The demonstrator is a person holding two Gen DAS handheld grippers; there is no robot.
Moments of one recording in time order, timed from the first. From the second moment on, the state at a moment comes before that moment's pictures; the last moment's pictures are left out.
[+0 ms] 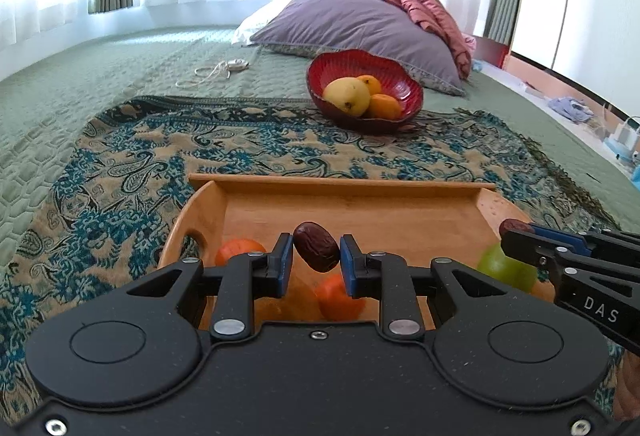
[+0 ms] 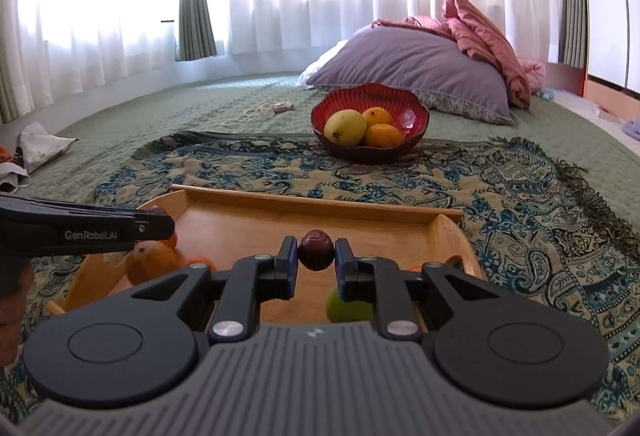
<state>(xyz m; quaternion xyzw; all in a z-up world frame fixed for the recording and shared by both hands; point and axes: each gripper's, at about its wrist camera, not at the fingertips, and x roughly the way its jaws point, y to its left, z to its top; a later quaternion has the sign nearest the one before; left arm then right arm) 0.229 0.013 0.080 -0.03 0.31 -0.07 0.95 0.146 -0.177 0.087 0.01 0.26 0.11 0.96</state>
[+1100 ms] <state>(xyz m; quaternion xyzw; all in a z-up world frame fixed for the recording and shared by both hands) 0.323 0.011 0.050 -0.03 0.43 -0.04 0.90 0.259 -0.159 0.060 0.02 0.42 0.09 0.90</state>
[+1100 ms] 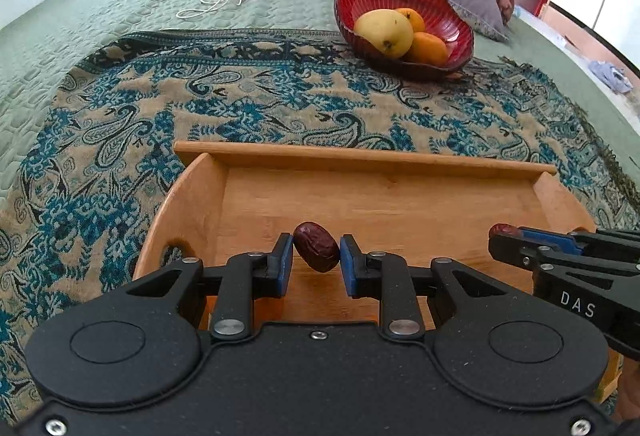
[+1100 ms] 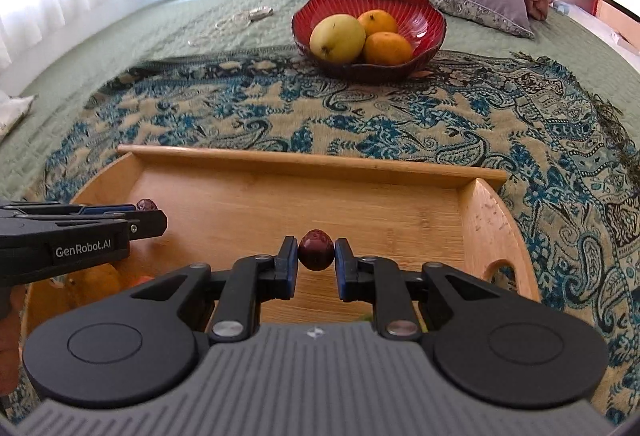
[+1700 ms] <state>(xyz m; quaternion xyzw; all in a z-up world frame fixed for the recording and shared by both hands) 0.324 0.005 0.044 -0.02 0.43 -0.05 0.90 0.267 -0.155 0.050 0.01 0.46 0.08 0.89</state>
